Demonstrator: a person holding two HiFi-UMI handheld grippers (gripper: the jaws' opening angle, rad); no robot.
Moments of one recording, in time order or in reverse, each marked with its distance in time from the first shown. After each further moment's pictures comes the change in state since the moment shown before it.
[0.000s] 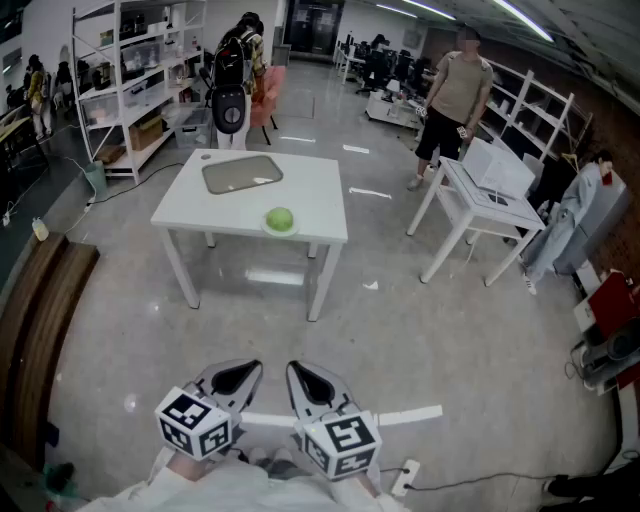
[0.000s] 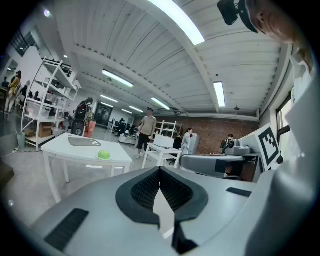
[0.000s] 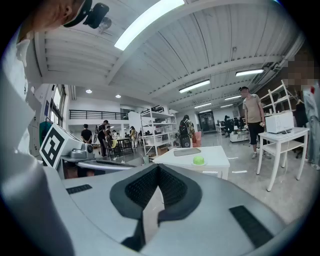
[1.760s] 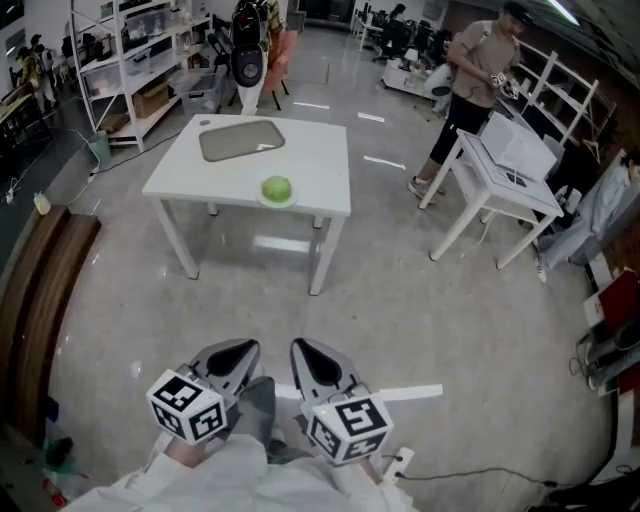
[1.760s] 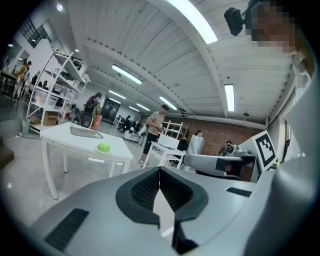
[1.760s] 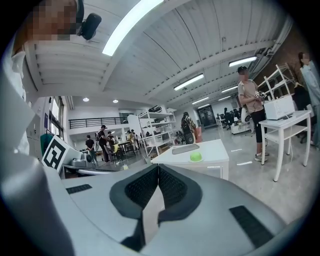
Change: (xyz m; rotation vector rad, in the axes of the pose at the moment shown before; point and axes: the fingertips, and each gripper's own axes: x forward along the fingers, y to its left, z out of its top) left arm 0.071 0.010 -0.013 -0.105 -0.004 0.037; right arm 0.016 -0.080 -0.008 0.104 0.003 0.037
